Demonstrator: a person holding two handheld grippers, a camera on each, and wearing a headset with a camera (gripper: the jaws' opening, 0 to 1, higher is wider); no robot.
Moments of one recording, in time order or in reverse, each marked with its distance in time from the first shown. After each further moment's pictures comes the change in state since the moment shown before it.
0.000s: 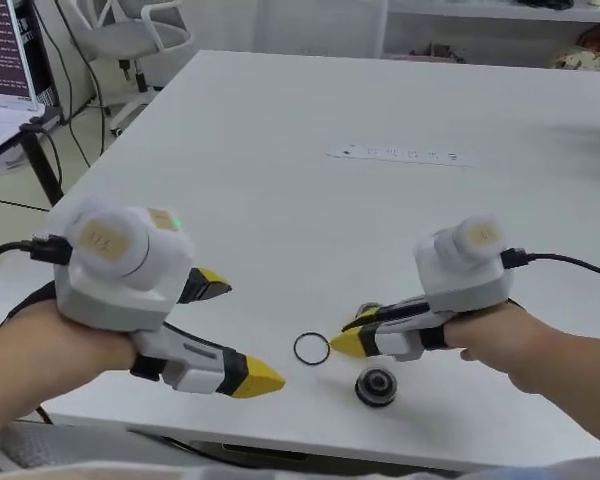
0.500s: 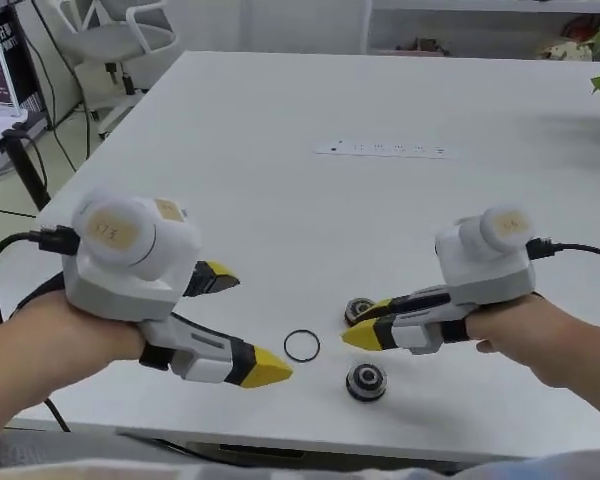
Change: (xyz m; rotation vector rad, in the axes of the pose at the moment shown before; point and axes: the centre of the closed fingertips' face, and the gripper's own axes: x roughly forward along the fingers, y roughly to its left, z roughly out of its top) left arm 0.015 -0.006 0.017 0.028 -0.002 -0.029; right arm -0.030 -0.003 -0.003 -0.003 -0.045 -0.004
